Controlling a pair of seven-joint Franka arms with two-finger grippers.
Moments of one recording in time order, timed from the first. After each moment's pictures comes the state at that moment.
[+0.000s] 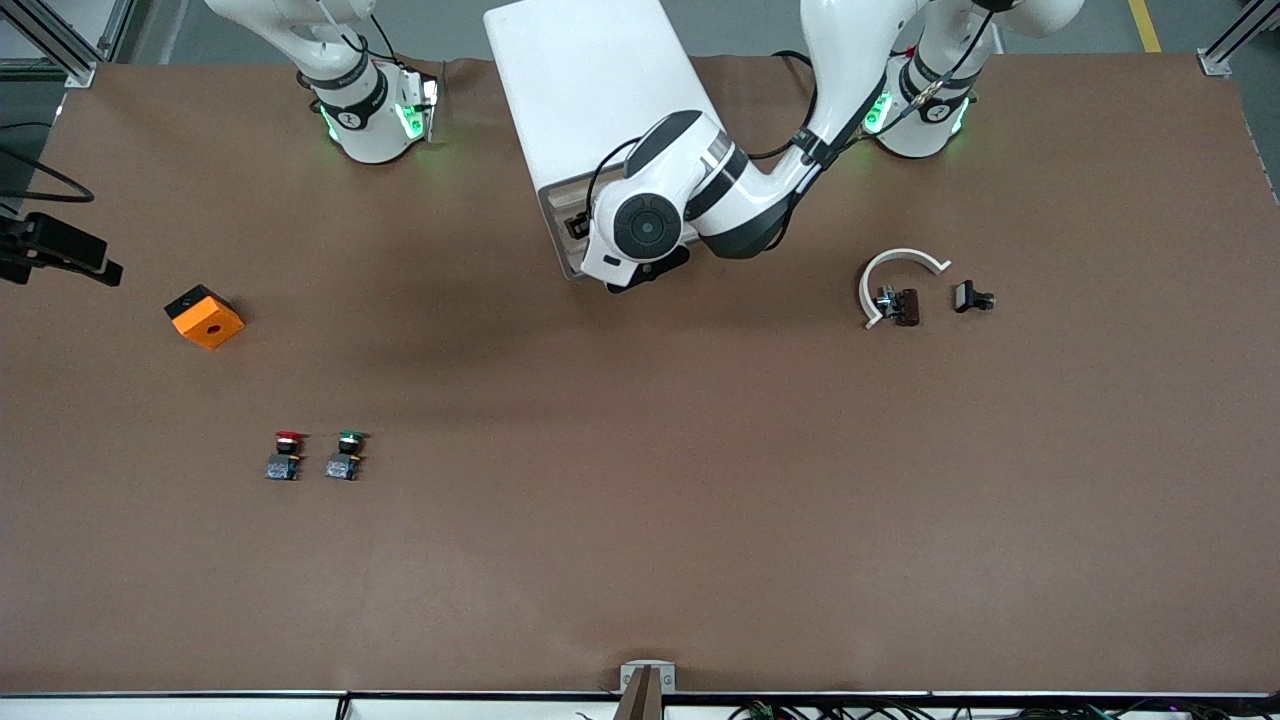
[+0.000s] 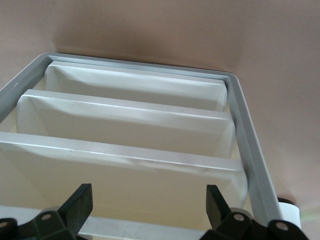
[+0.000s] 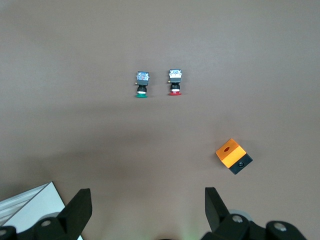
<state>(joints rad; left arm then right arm) -0.66 0.59 -0.26 -1.51 -0.48 1.79 -1.18 -0.04 0.17 -0.02 -1.24 0.04 1.33 0.00</state>
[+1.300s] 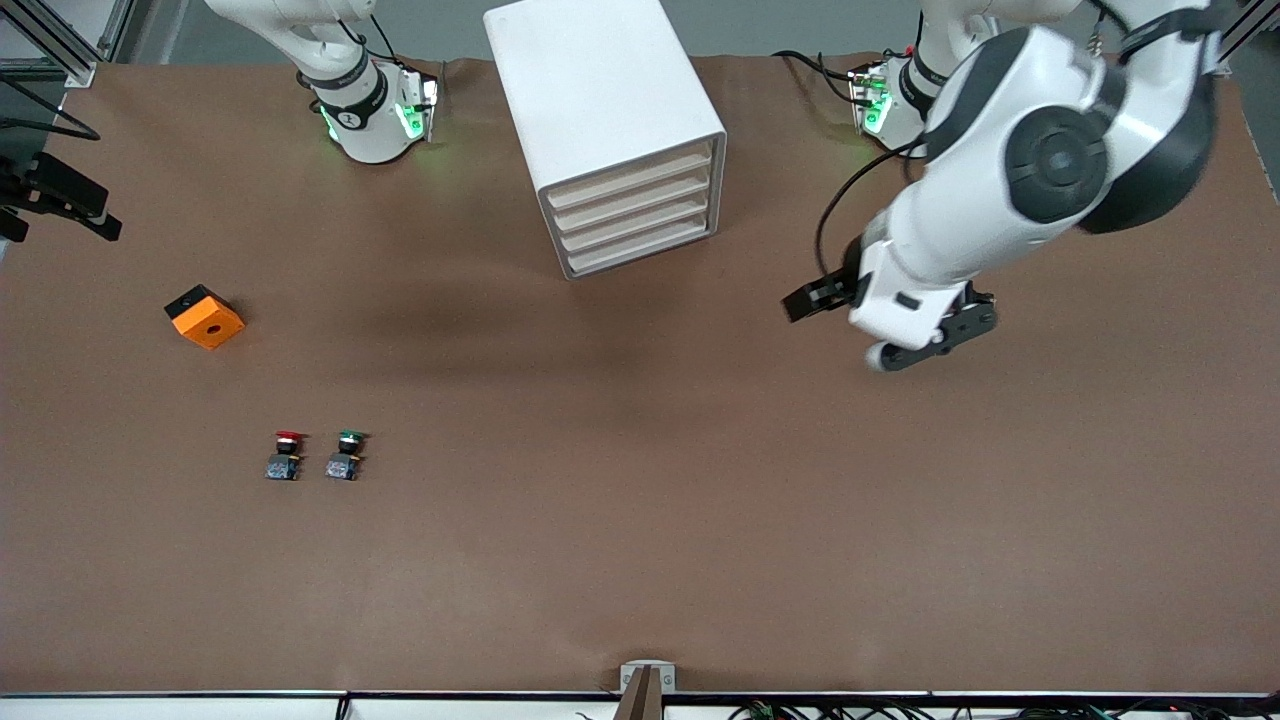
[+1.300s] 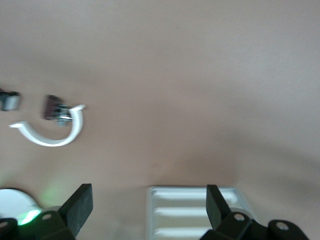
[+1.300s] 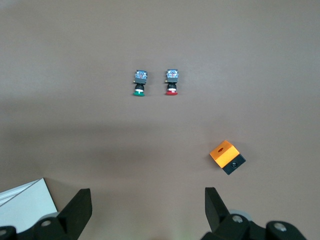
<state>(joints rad) -0.23 0.29 -0.21 -1.36 -0.15 1.49 -0.78 -0.04 -0.05 -0.02 -1.51 0.01 1.45 -0.05</state>
